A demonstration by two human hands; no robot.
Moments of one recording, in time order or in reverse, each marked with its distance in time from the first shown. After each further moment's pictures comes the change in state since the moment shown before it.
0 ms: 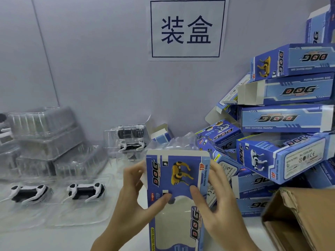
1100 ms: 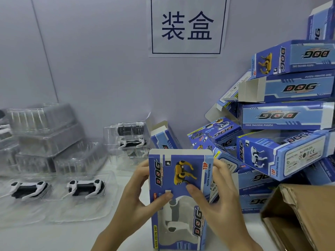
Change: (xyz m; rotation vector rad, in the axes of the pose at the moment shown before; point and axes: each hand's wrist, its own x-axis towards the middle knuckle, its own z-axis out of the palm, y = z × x) left_hand -0.001 0.004 0.004 -0.063 -0.045 -0.078; right_hand 0.000 0.012 0.004 0.004 0.103 -0.042
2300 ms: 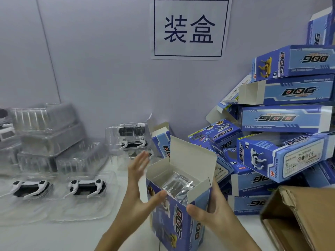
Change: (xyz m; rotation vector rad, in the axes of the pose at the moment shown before) left_hand 0.003 -0.016 -0.002 -0.006 0.050 -0.053; right_hand -0.010 -0.004 -0.006 0.539 -0.362 0.523
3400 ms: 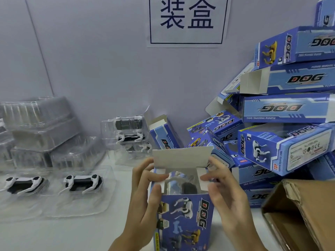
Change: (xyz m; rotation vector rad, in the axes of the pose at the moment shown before) left_hand -0.019 0.017 0.036 0.093 0.138 0.193; right_hand -0.009 0.001 -0.009 -0.223 0.291 -0.339
